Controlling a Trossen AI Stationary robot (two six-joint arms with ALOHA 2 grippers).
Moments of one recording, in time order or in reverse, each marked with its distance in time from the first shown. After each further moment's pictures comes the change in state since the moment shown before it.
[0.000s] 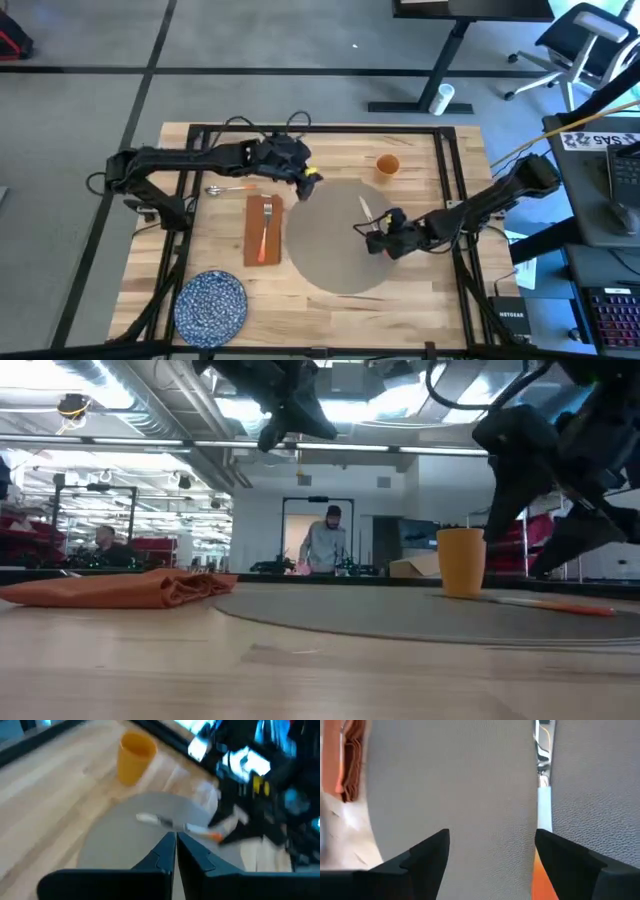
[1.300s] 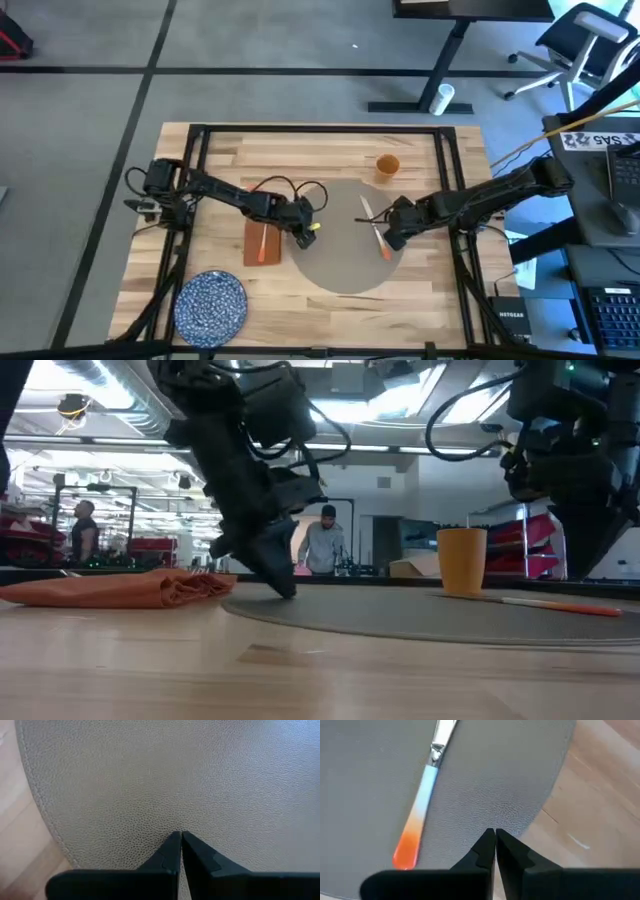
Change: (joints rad) left arm -0.194 0.333 -0.211 0.127 -0.180 -0.263; right arm -0.188 -0.102 -0.011 -0.393 -0.244 -0.557
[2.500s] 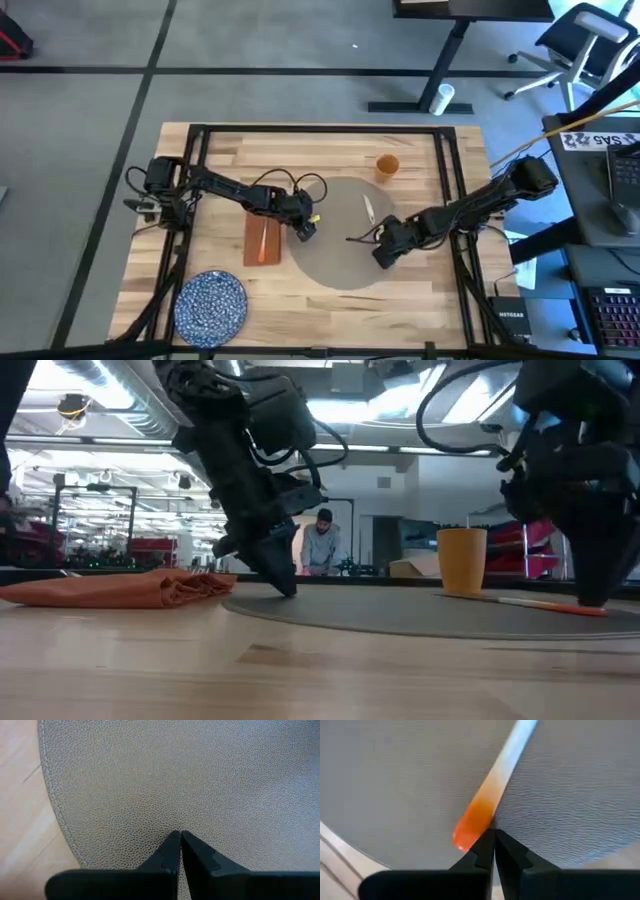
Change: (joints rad) left arm 0.047 -0.001 -0.001 -0.005 -0.003 0.025; right arm 0.146 0.204 0.000 0.331 -0.098 0.195
